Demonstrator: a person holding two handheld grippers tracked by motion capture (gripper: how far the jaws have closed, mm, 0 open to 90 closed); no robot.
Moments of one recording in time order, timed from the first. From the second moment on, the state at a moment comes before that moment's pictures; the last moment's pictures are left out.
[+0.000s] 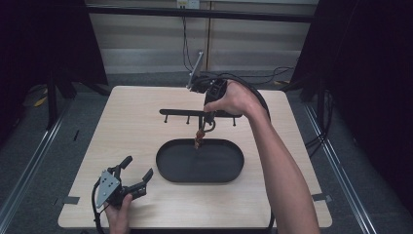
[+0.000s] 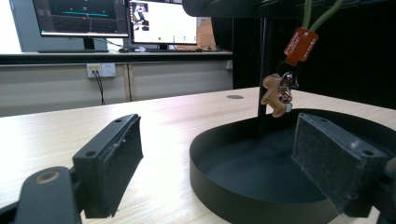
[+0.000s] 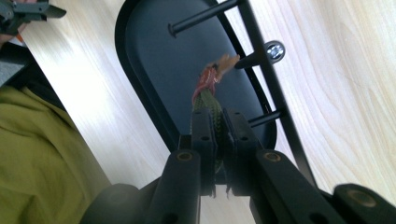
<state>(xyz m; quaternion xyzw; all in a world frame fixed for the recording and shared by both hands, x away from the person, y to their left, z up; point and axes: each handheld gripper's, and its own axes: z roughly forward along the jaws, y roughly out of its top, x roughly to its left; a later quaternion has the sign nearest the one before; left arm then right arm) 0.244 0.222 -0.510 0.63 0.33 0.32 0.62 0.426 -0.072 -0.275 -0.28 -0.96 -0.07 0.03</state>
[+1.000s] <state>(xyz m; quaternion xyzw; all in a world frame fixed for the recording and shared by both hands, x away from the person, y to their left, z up) 0.244 0.222 -0.510 0.63 0.33 0.32 0.63 0.440 -0.092 -0.283 -0.31 -0.95 -0.09 0.03</state>
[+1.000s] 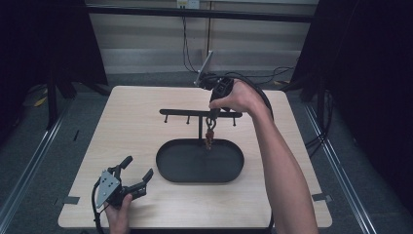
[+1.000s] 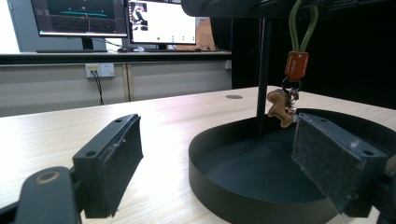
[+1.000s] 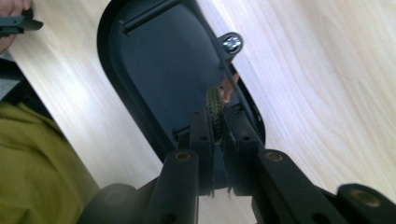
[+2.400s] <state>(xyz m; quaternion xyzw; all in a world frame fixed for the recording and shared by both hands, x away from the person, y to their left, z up) 0.244 0.222 -0.510 0.64 0.32 0.32 0.62 0.367 -0.132 -0.310 -0.32 -0.92 -0.23 -0.02</state>
